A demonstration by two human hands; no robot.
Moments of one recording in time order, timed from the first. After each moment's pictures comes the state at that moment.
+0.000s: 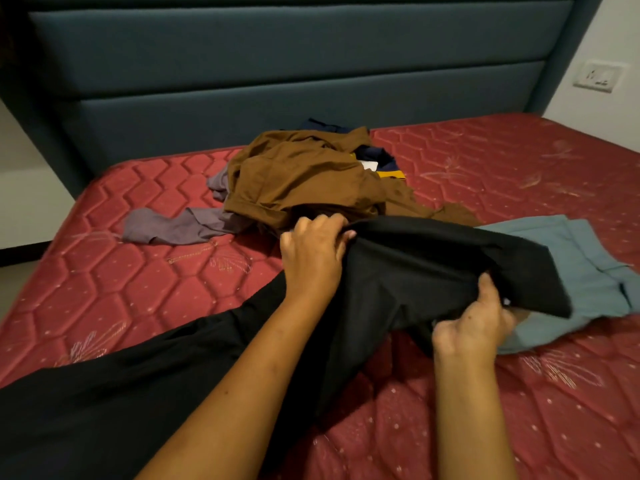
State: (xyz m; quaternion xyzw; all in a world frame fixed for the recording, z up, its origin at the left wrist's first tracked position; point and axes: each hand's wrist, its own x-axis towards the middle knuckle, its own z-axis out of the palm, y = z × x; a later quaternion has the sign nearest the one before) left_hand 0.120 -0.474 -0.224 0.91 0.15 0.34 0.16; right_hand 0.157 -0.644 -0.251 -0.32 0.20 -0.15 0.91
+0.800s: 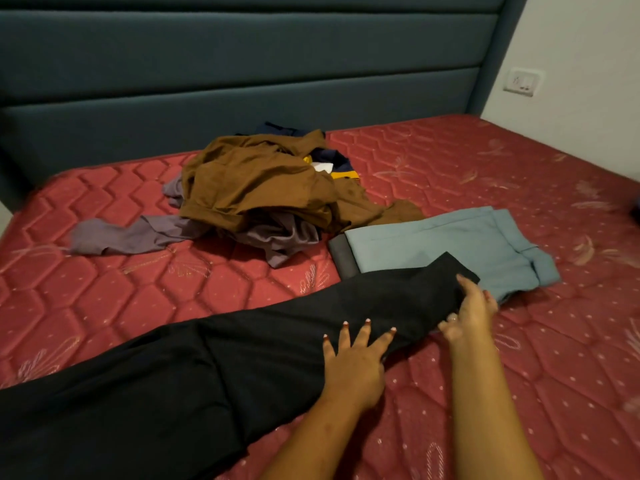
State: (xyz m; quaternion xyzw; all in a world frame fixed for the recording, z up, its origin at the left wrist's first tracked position) left_hand 0.064 -0.614 -0.299 0.97 0.05 -0.12 0.19; right_hand 0.192 -0.746 -0.264 -0.46 0.32 -0.01 0.82
